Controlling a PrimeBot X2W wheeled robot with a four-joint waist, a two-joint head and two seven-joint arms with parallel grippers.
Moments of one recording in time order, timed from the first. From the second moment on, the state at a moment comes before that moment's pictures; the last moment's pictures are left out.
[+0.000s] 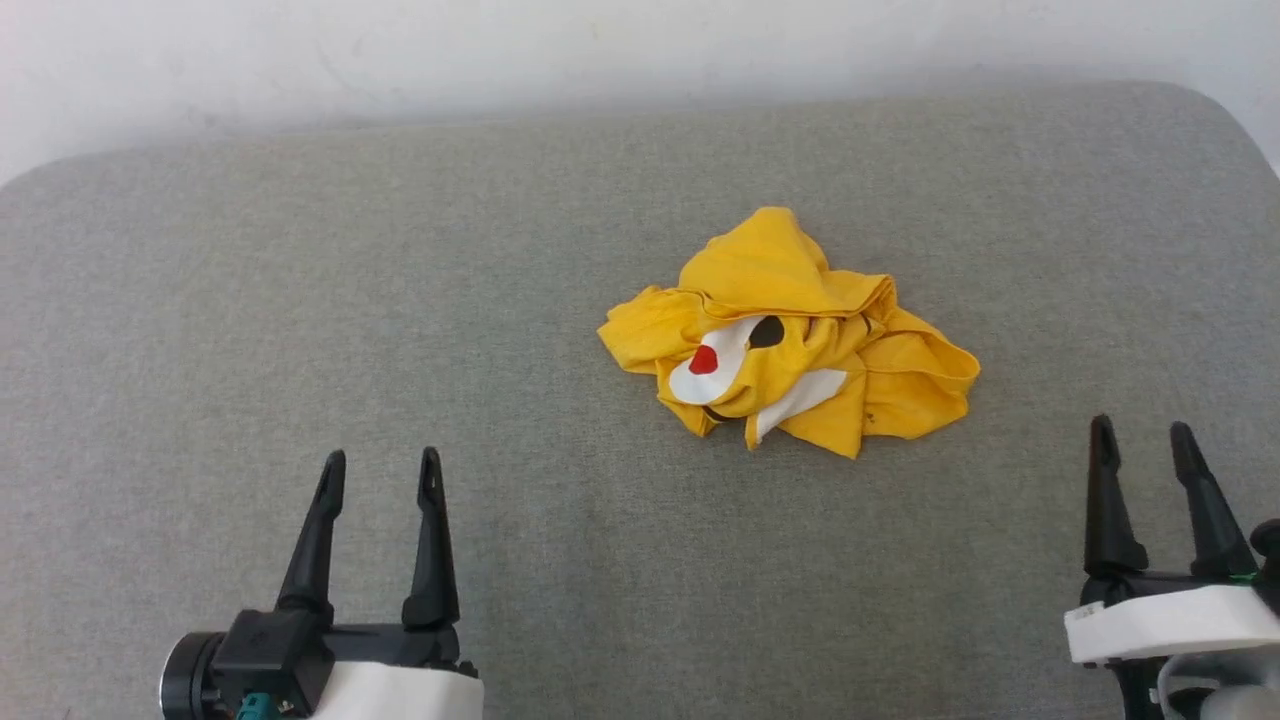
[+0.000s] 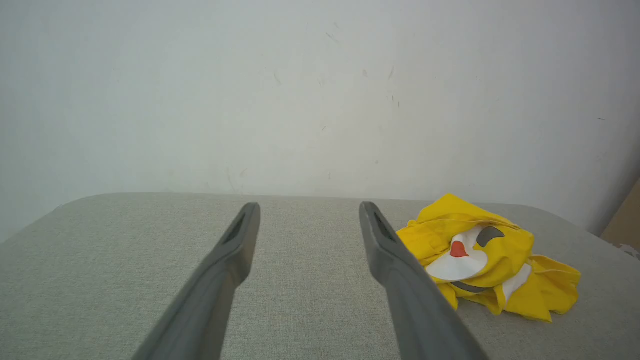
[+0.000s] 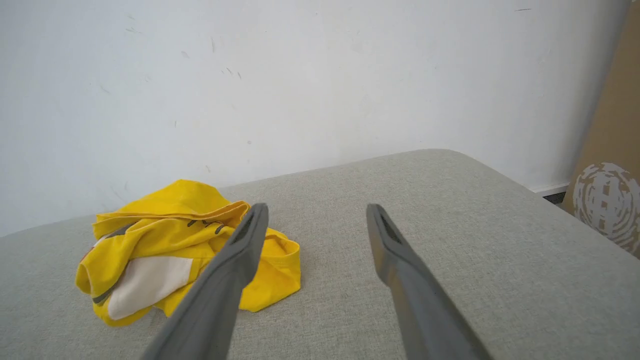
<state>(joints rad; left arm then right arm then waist) 0.12 0.09 -0.12 -0.19 -0.15 0.10 -0.26 0.01 -0.05 -0.17 0.08 0.24 0.13 -0.26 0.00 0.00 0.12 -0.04</state>
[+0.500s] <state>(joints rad) 0.07 0.06 -0.09 -0.18 -0.15 0.04 -0.26 -0.23 -0.13 -0.06 0.15 0.17 0.13 0.26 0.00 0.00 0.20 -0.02</state>
